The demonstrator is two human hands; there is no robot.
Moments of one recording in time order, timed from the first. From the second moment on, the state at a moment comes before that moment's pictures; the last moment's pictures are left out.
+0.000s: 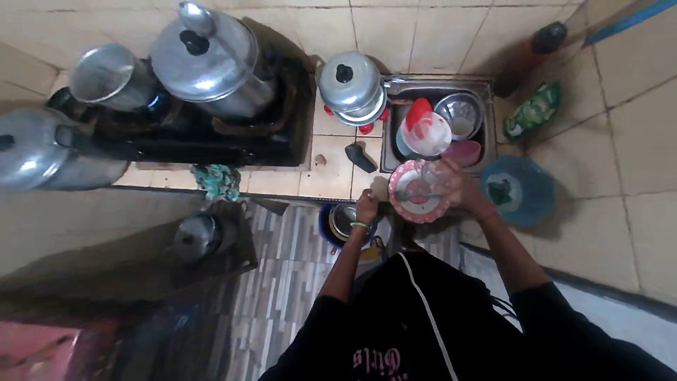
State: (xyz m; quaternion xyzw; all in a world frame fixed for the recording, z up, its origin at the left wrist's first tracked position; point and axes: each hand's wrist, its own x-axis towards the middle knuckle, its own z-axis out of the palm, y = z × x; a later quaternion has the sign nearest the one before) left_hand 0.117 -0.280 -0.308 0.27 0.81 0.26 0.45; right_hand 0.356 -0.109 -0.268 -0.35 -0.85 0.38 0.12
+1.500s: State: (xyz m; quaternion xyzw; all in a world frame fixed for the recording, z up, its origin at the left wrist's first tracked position) left_hand -0.158 -0.318 -0.371 -0.10 0.92 0.32 0.20; right_hand 0.333 -0.095 -0.222 -0.45 -0.84 0.31 -0.02
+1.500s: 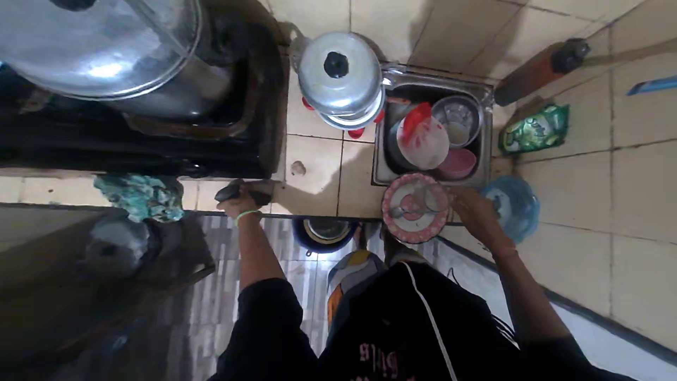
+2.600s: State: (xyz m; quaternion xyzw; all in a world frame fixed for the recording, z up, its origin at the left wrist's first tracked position) left_hand 0.025 -0.305 -0.328 0.15 0.86 0.37 0.30; right_hand 0.325 -0.012 -0.225 -0.55 -0.76 0.32 0.09
